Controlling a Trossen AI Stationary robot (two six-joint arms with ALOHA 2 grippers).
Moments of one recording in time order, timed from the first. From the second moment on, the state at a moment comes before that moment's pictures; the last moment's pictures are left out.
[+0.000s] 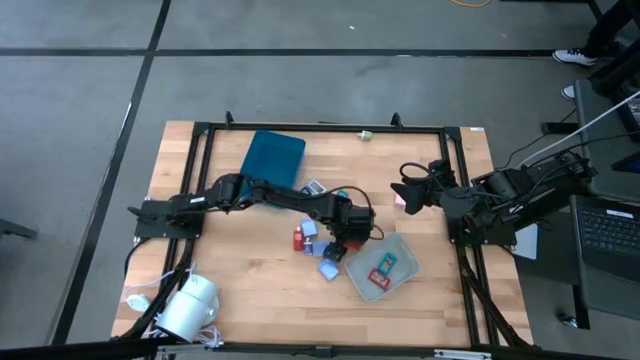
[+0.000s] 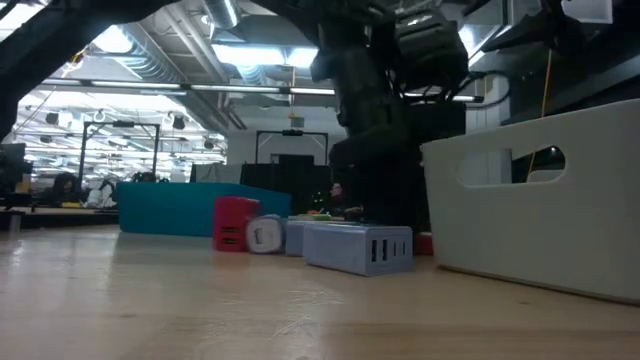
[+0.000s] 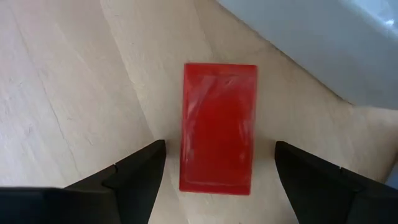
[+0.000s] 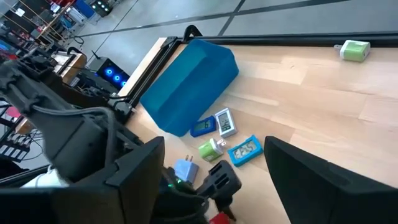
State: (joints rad) left arm -0.05 2.39 1.92 -0.78 0.08 0.29; right arm 0.39 0.88 0.92 -0.72 0.79 1.20
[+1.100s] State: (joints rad) left arm 0.12 2.39 2.00 -0.76 0.50 0.08; right arm 0.39 0.89 0.92 -0.71 0.78 1.19
